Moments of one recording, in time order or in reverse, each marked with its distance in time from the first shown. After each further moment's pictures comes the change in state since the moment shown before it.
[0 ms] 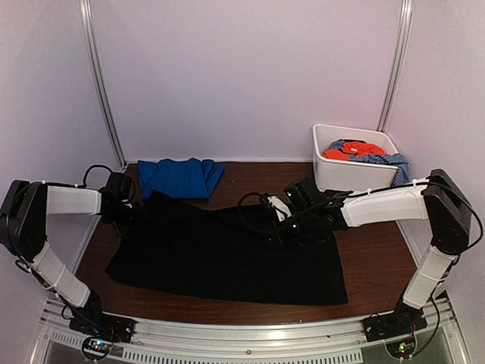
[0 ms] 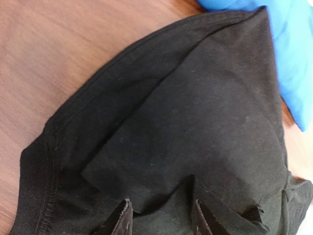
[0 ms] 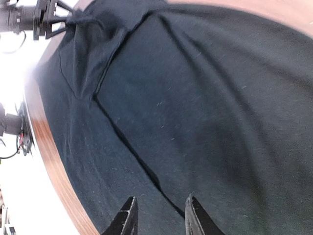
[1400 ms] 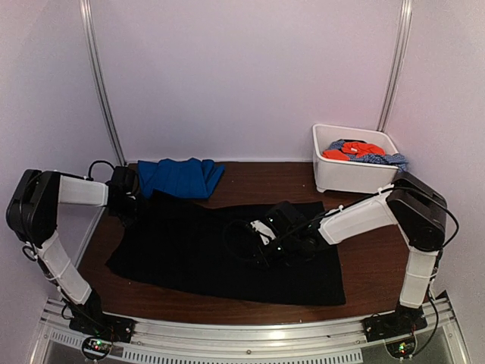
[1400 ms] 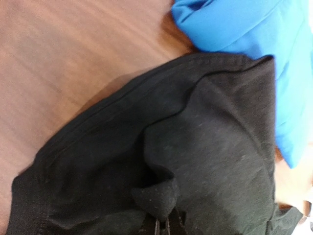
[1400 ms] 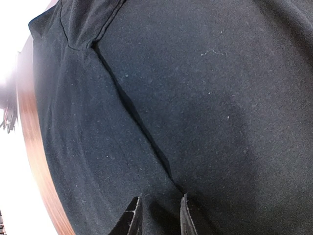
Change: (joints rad) left arm 0.014 0.142 0.102 0.076 -0.019 -0.062; right arm 0.124 0.209 -0.015 0.152 -0.009 -0.007
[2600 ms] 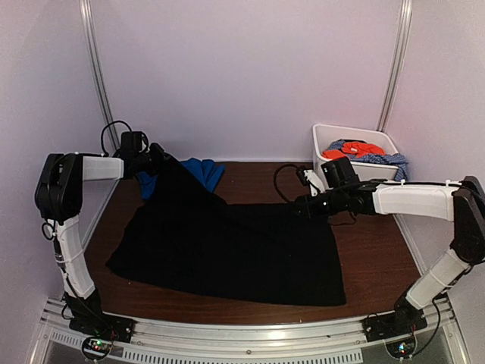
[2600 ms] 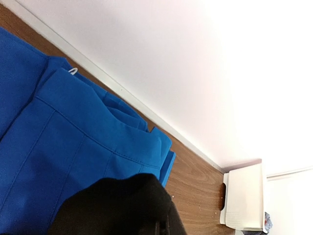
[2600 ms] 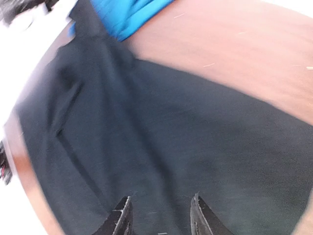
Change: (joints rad) left arm 0.001 0.317 0.491 0.412 0.239 -0.061; right arm -0.312 -0.361 -0.040 -0.170 0.085 -0.101
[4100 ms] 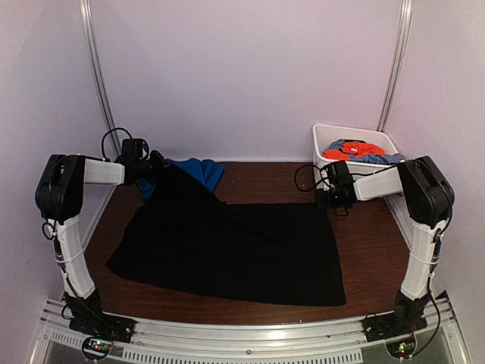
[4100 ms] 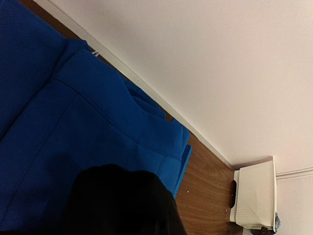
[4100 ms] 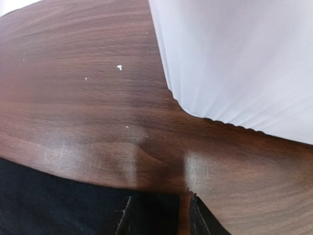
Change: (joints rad) left arm 0.000 0.002 -0.079 0.041 -0.016 0.010; right arm -0.291 0.431 0.180 0.158 0.381 -0.051
